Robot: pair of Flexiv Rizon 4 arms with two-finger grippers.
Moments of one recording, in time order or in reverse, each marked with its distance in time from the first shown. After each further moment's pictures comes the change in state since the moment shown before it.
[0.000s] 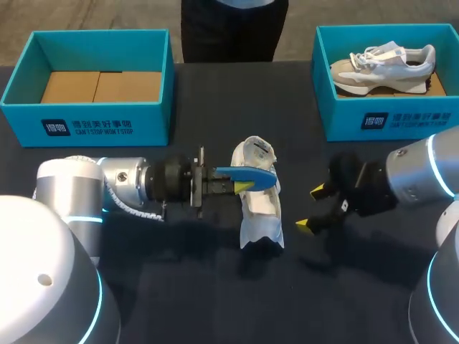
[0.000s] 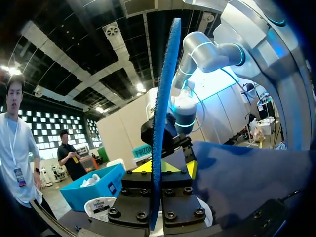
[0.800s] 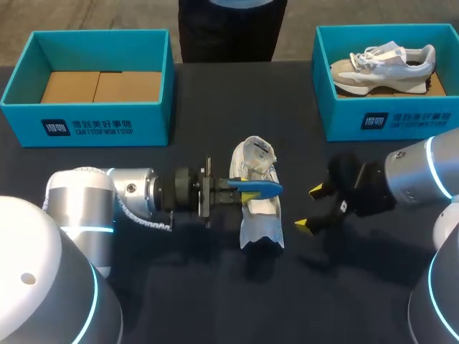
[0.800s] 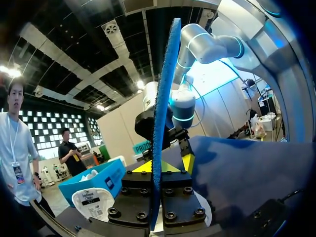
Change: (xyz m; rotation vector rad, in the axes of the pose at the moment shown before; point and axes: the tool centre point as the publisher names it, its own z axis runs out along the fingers) left arm 0.013 0.025 0.008 -0.030 -0.012 0.016; right arm -0.004 0.000 0.005 -0.017 -0.004 -0.020
